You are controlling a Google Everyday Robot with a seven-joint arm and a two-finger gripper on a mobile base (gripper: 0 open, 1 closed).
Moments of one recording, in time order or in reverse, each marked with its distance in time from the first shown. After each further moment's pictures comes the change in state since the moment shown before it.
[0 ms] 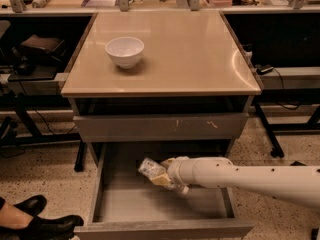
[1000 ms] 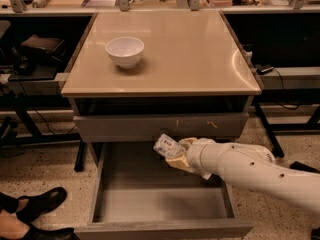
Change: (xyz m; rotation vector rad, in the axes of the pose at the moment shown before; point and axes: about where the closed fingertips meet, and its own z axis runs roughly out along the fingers) arm -0.073 -0.023 -0.150 0.226 -0.031 -0.063
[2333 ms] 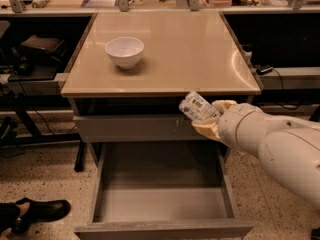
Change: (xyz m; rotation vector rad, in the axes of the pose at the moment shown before) arm -0.095 -0.066 -0.163 0.311 -0.044 -0.027
